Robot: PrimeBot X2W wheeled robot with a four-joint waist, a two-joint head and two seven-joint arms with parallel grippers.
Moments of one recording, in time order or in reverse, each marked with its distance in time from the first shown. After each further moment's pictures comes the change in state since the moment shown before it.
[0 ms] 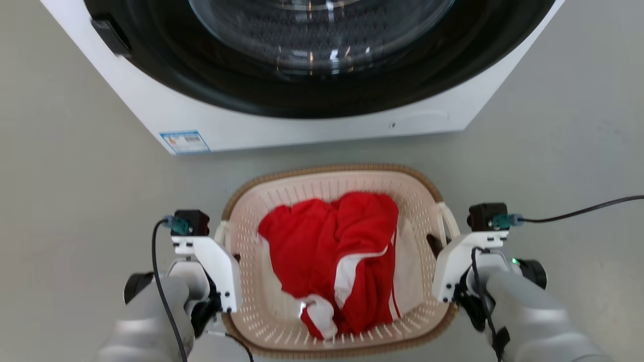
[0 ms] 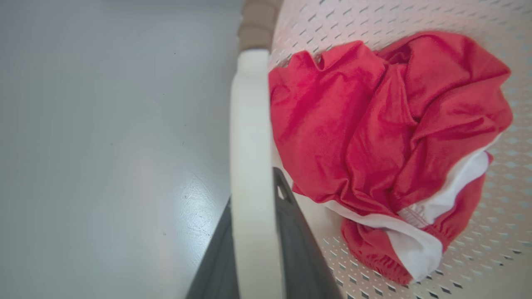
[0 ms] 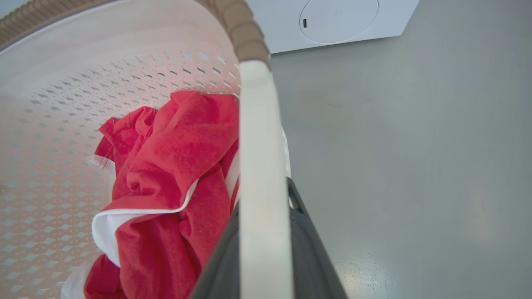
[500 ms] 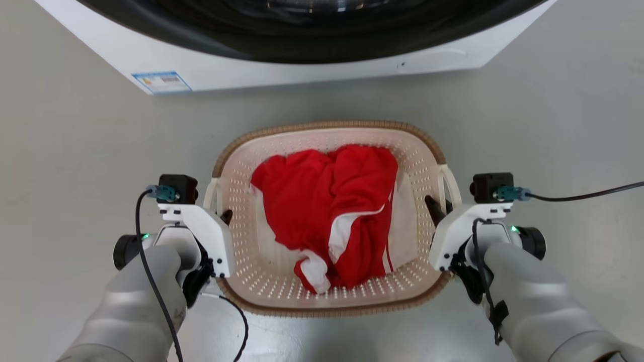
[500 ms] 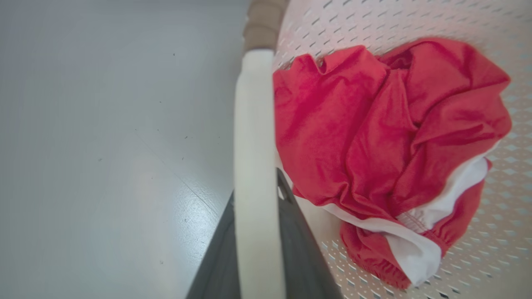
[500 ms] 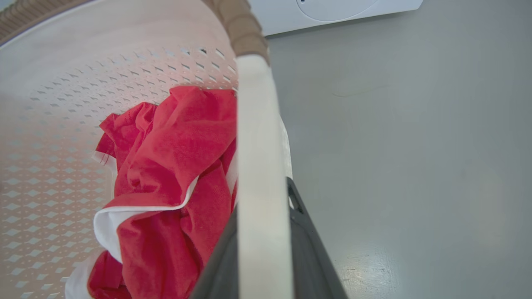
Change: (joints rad) left arm -0.094 0.023 -0.014 -0.002 0.002 -0.002 -0.106; right arm -0.087 0.002 0.019 -0.002 0.026 0.000 -0.083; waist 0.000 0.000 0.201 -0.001
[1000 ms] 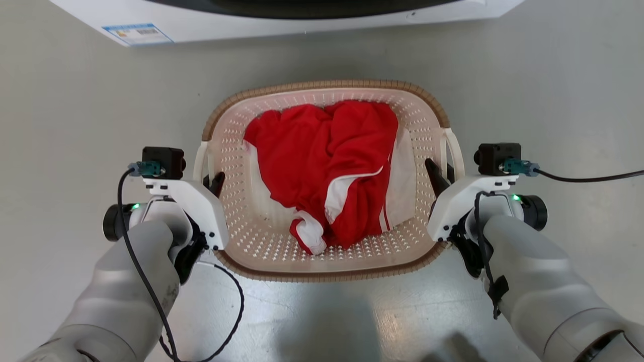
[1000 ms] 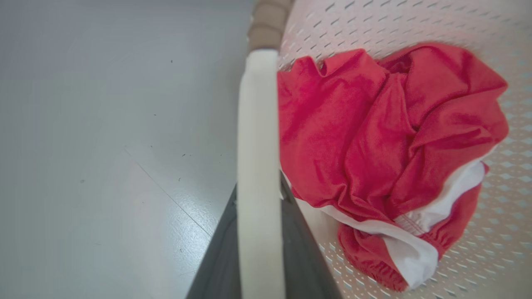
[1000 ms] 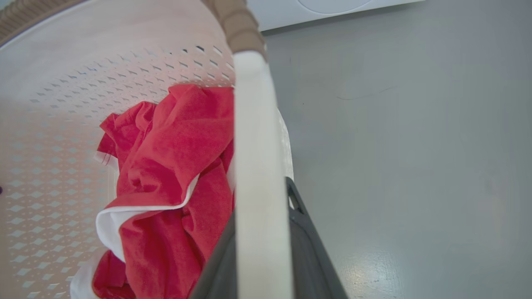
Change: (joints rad) left arm -0.072 0.013 0.000 0.004 0.000 -0.007 -0.107; right arm -0.078 0.000 0.016 -0.003 0.017 0.000 -0.075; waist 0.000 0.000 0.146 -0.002
